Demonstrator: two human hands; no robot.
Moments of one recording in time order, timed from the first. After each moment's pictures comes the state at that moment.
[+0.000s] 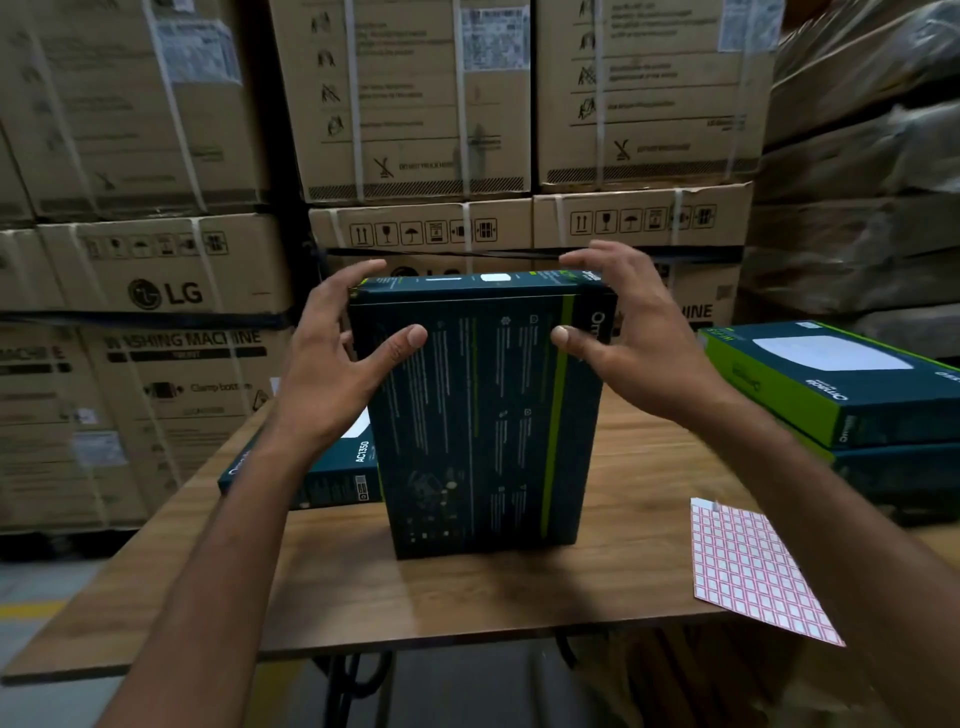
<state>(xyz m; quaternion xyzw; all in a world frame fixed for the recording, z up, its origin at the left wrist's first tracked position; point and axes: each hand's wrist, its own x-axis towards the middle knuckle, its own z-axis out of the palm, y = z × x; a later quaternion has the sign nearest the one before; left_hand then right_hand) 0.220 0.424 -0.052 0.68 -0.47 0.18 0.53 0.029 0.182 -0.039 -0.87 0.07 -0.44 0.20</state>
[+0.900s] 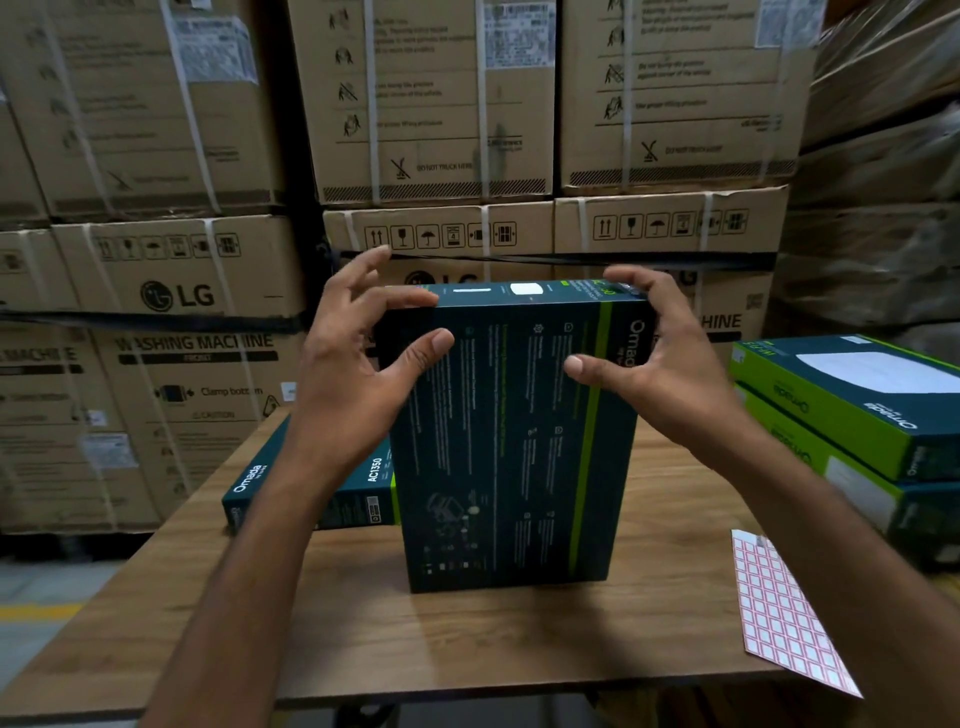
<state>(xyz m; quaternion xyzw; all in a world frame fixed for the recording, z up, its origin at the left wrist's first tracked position) 0.222 0.412 -0.046 0.65 -0.48 0.24 0.54 0.060 0.177 -0.052 -0.83 0.08 -0.45 0.33</state>
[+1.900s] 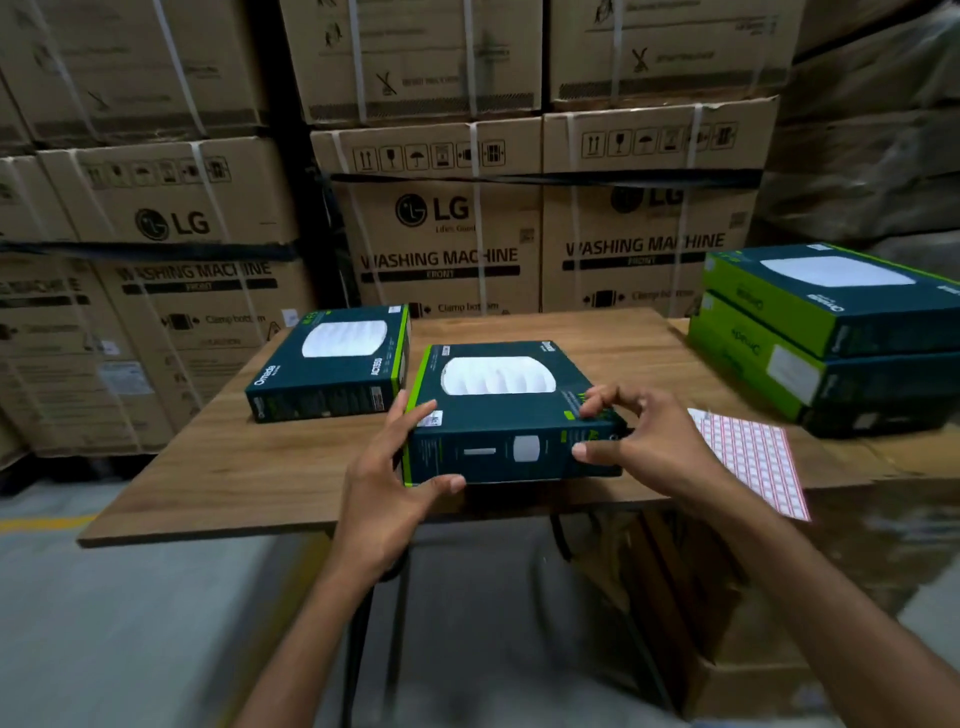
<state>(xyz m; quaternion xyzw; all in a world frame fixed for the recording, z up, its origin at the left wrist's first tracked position) 0.140 0.463 -0.226 0.76 -0.39 0.08 0.51 -0.023 0.221 -0.190 -0.81 0.21 -0.29 0.46</state>
